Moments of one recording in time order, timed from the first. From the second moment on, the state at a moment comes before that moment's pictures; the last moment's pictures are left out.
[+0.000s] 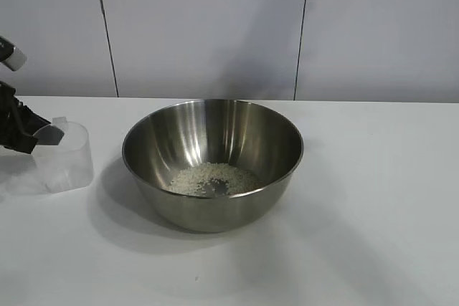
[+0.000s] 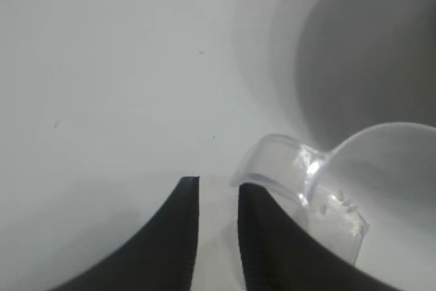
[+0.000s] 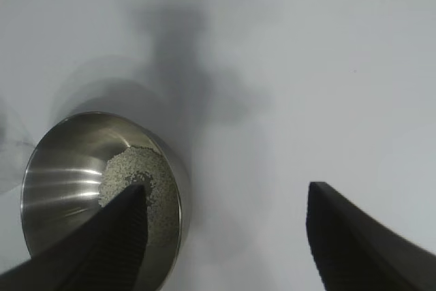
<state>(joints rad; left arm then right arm) 0.11 2.02 -0.97 -1.70 0.57 2.42 -0.02 1.78 -1.84 0.31 1.24 -0.02</state>
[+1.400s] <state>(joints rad) -0.11 1.65 -1.32 -0.89 0.72 0.71 -0.02 1.78 -1.84 0.31 1.24 -0.03</state>
